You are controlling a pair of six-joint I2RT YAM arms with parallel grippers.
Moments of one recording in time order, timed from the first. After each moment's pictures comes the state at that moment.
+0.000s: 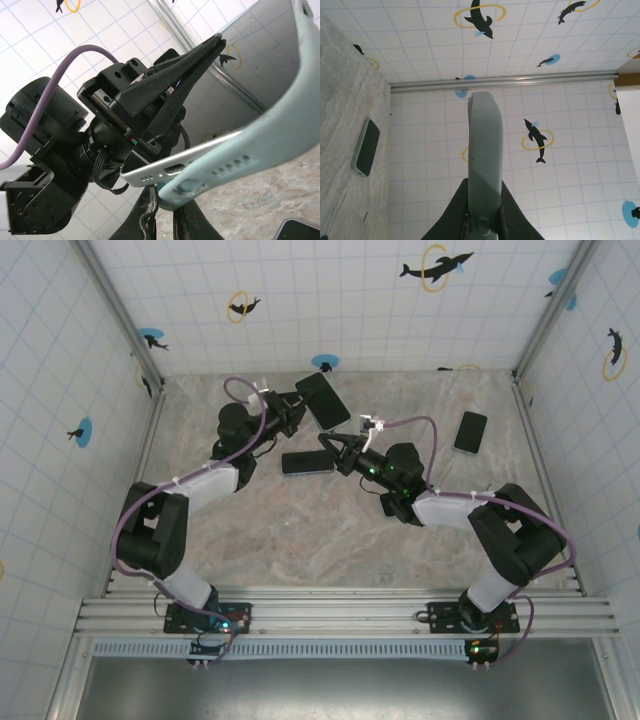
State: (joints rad) left arm -0.39 1.63 0.93 0.84 0.57 -1.59; right arm 0.69 1.62 0.72 1.06 -0.34 0.70
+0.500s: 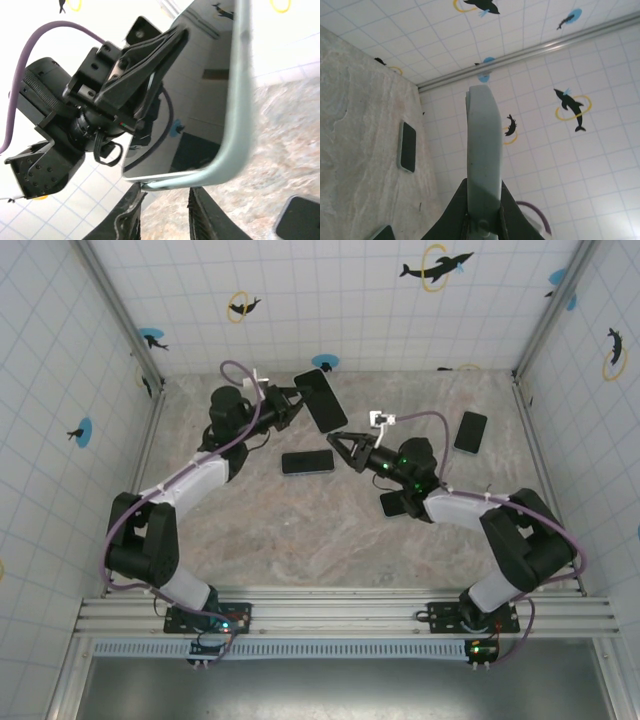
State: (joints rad) left arm -0.34 1.57 1.05 0.52 0.71 -1.21; right arm 0.59 1.55 0.70 1.00 -0.49 0.81
